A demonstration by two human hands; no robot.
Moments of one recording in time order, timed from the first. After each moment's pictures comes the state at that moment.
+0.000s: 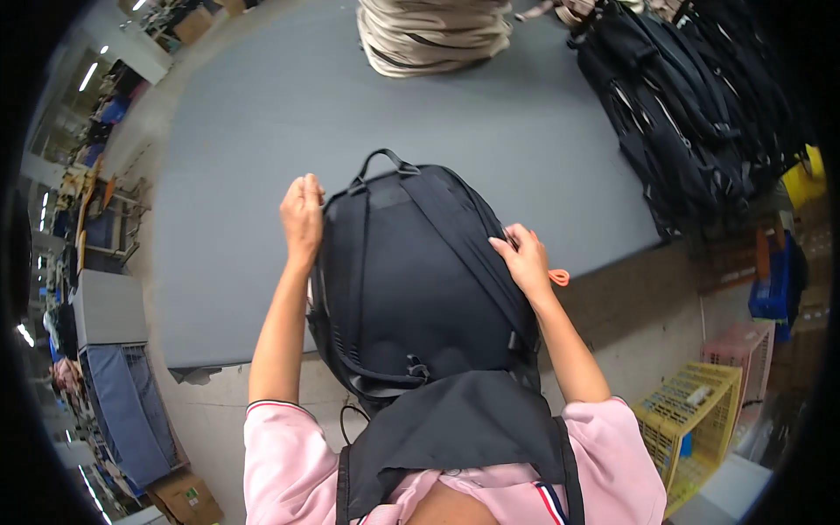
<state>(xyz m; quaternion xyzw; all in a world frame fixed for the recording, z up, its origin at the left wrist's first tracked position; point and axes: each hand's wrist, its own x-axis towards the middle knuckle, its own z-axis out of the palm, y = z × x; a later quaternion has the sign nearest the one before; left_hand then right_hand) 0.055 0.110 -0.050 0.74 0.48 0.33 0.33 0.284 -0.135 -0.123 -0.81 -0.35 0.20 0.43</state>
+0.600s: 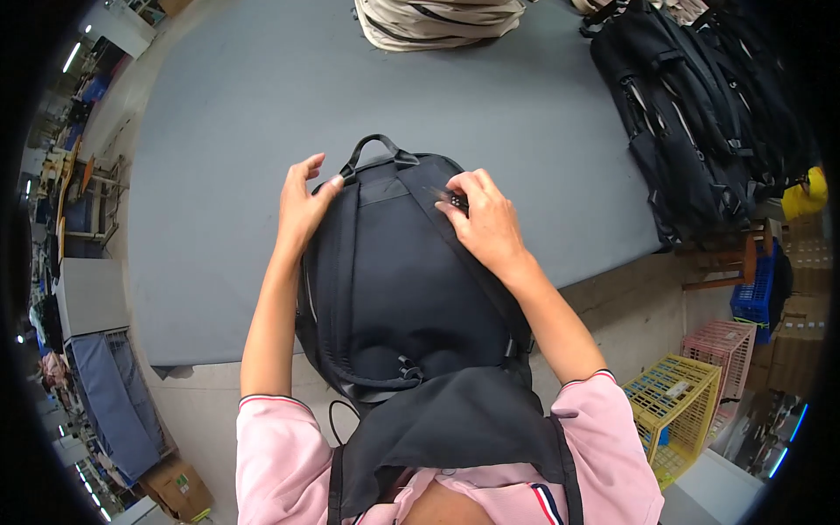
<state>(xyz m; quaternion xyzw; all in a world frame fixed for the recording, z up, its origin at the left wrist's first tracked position) 0.063 0.119 -0.081 0.78 0.47 0.23 0.34 0.259 -0.058 -0.071 -0.75 -0.53 0.10 0.39</state>
